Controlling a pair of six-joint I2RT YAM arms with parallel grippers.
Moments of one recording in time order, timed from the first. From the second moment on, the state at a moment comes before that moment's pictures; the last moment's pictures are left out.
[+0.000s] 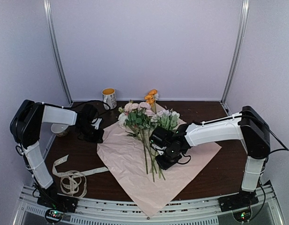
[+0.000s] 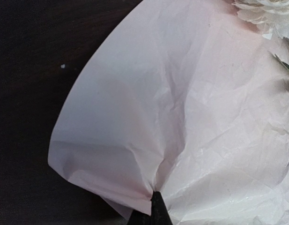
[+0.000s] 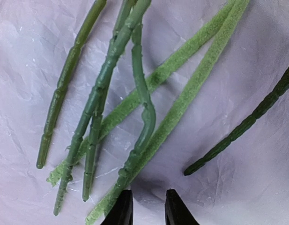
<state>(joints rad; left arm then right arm) -0.35 1.84 1.07 -0.41 0.14 -0.18 1.00 1.90 1.25 -0.67 0.06 0.40</state>
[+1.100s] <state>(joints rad) -1.40 1.26 0.70 -0.45 -0.06 0.84 0.98 1.61 1.02 -0.54 -0.02 0.32</state>
